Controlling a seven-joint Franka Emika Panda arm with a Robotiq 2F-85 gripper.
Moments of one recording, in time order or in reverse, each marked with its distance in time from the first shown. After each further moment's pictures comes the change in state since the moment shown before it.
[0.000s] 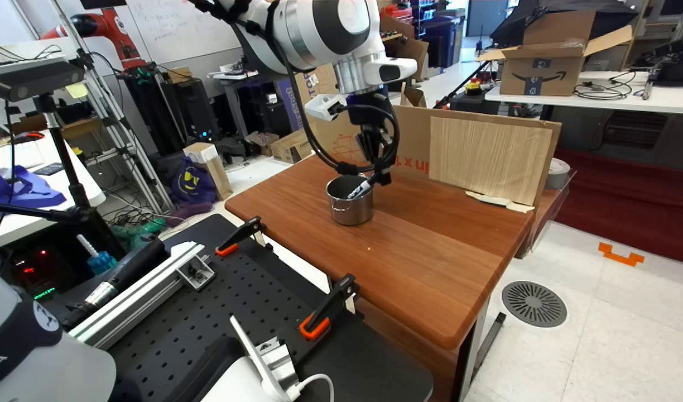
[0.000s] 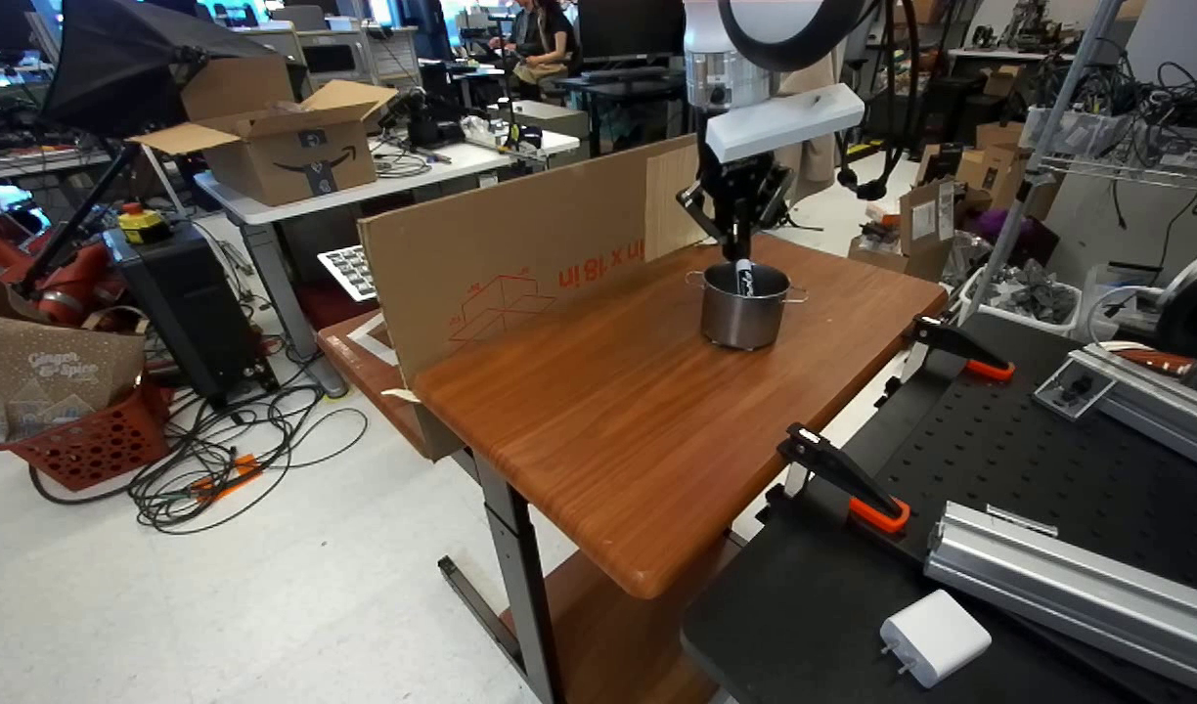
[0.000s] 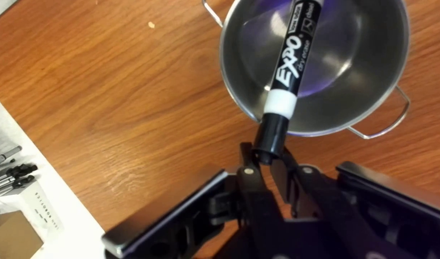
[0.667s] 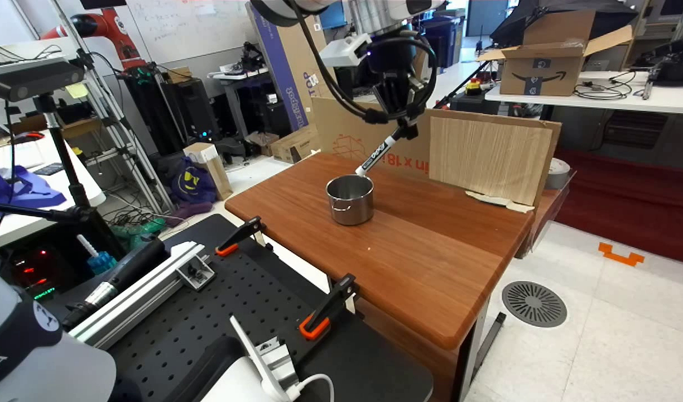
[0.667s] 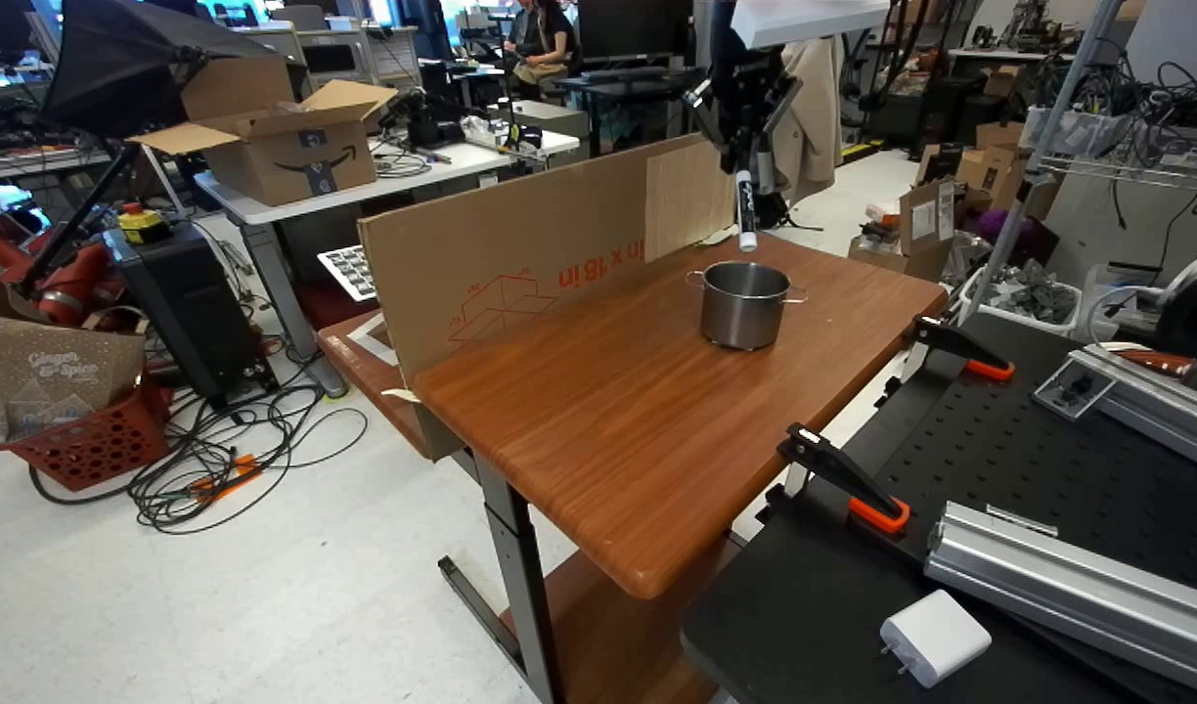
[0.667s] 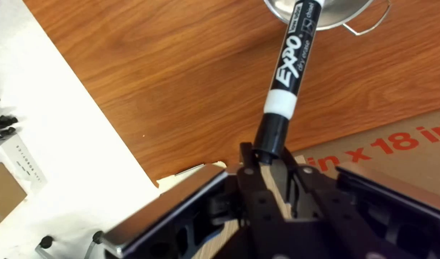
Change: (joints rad) arm -0.050 -0.145 -0.015 0.020 0.052 -0.011 -0.192
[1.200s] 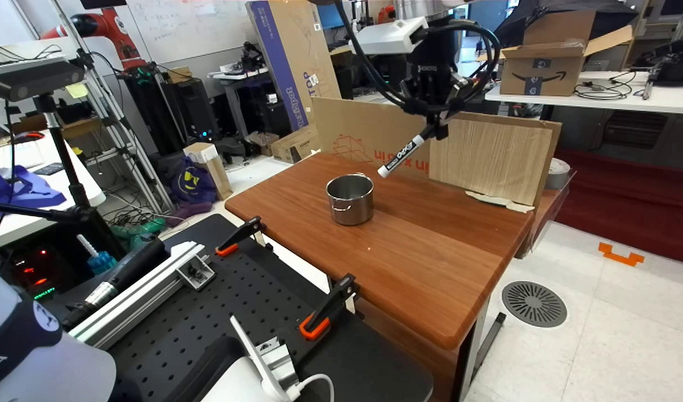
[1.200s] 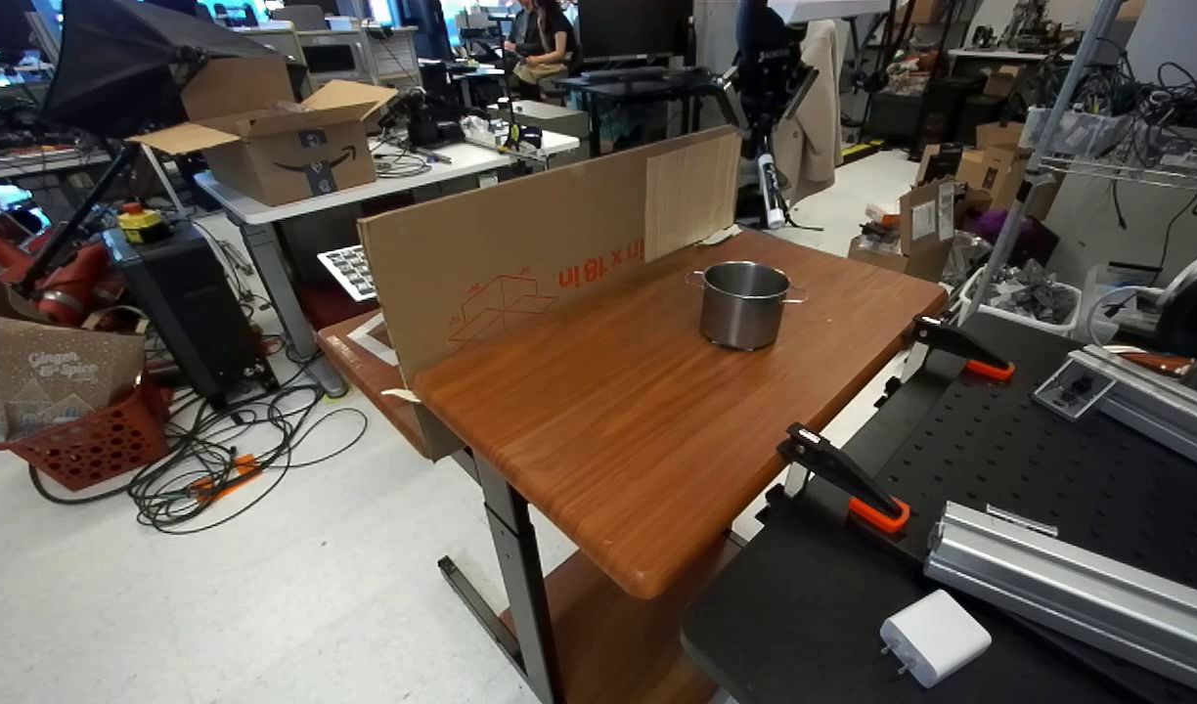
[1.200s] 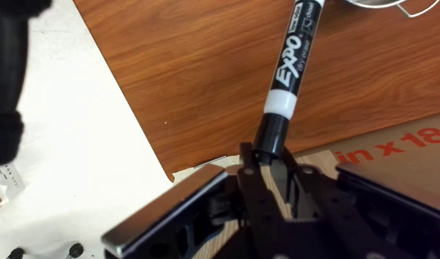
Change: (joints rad) arm -0.105 0.059 0.004 0.110 0.151 -0.085 -0.291
